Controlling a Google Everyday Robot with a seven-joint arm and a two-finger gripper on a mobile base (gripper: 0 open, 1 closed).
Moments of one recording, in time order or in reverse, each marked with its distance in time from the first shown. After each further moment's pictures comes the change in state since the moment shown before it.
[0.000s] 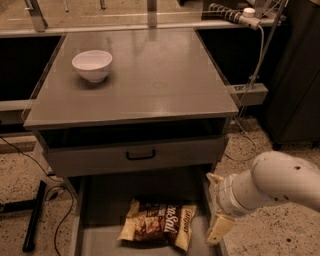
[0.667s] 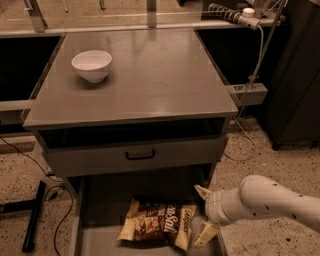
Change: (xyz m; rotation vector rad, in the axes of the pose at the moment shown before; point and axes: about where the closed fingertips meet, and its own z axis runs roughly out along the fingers) arm 0.024 -0.003 0.114 -0.018 -0.175 -0.007
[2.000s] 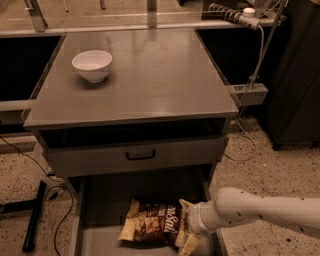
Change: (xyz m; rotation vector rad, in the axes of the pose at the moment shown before) arm 0.011 0.027 0.087 -0.094 0.011 -0.003
